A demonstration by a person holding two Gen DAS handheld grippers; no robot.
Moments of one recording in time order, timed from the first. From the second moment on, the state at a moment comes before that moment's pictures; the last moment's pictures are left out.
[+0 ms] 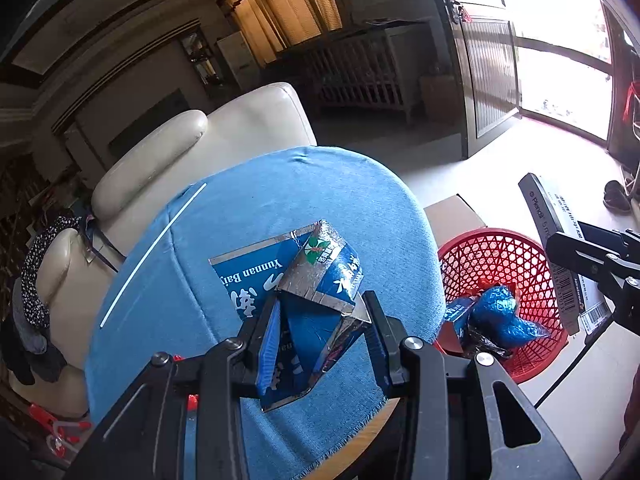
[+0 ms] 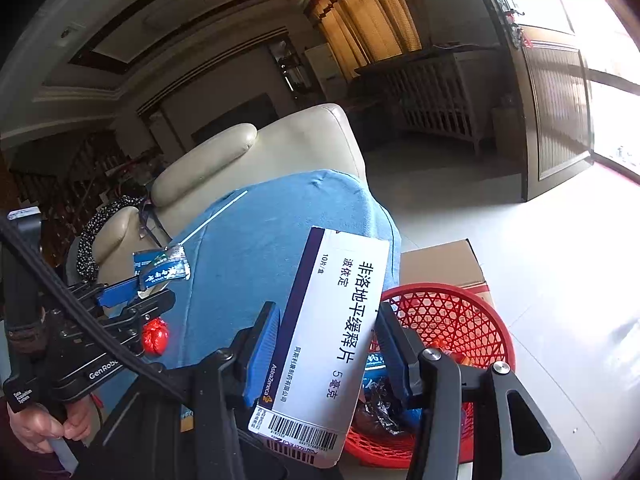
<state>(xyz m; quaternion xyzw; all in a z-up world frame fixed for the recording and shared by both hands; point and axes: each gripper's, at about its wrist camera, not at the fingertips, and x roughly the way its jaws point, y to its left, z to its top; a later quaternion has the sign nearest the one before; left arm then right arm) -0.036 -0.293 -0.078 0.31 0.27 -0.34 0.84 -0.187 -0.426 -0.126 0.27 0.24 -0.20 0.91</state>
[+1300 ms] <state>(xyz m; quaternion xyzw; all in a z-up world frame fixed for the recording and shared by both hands) -0.058 -0.337 -0.100 0.37 0.27 -0.37 0.81 -0.215 -0.457 -0.150 0.34 0.24 -0.21 0.89</state>
